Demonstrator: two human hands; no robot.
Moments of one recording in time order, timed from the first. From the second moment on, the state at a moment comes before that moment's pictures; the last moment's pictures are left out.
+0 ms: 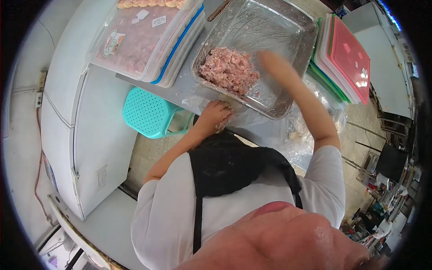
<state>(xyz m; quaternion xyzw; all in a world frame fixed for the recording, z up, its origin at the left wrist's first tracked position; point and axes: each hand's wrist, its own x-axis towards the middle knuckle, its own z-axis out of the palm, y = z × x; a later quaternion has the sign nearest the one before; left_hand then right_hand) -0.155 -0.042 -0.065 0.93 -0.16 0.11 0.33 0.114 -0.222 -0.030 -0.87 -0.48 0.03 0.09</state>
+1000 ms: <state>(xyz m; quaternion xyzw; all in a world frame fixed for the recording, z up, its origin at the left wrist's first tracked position) -0.133 -0.028 -0.067 0.92 -0.03 0.09 0.38 -0.055 -0.231 0.016 -0.91 -0.34 0.04 0.25</state>
